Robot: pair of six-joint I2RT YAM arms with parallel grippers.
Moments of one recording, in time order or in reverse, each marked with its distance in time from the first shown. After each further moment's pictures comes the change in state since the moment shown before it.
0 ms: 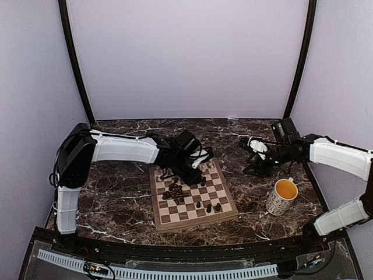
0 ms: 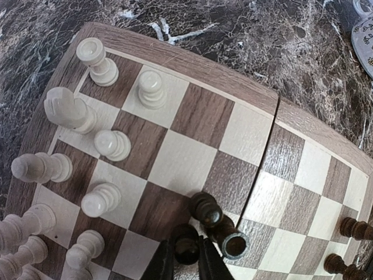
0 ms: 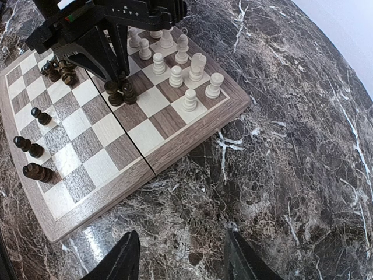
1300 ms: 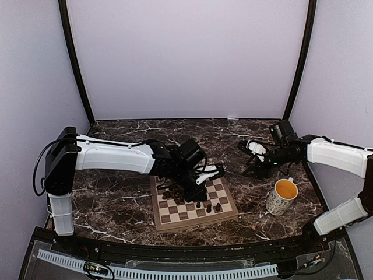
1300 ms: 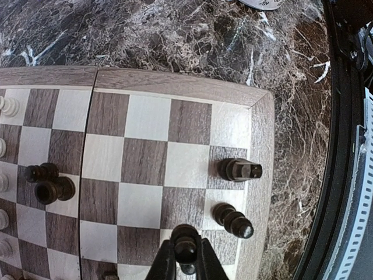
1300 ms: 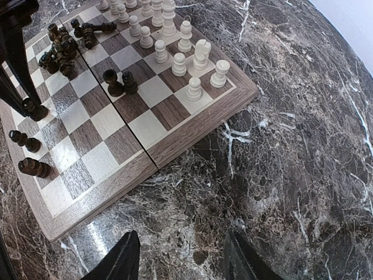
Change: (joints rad) left arm -0.139 -0.133 -0.089 -0.066 0.115 0.124; right arm 0.000 0.032 -0.006 -0.001 0.002 -0.001
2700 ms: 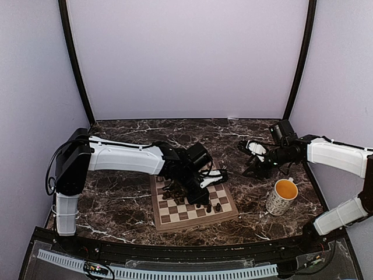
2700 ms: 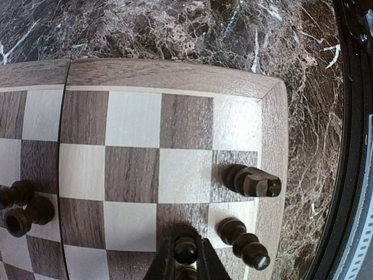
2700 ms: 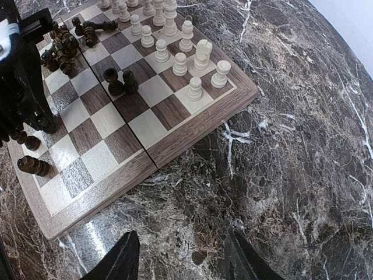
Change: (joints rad) left arm -0.003 0.108 0.089 -0.057 0.017 0.048; right arm 0.000 0.001 0.000 0.000 0.000 -0.014
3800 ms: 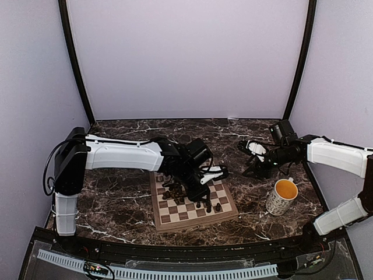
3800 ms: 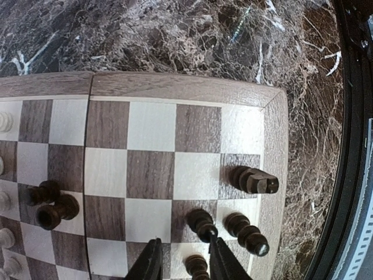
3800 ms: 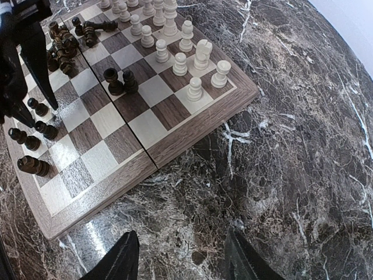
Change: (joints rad) left arm 0.010 -0.010 0.037 -0.036 -0.028 0.014; right arm 0.000 0.000 0.000 0.000 0.000 0.000
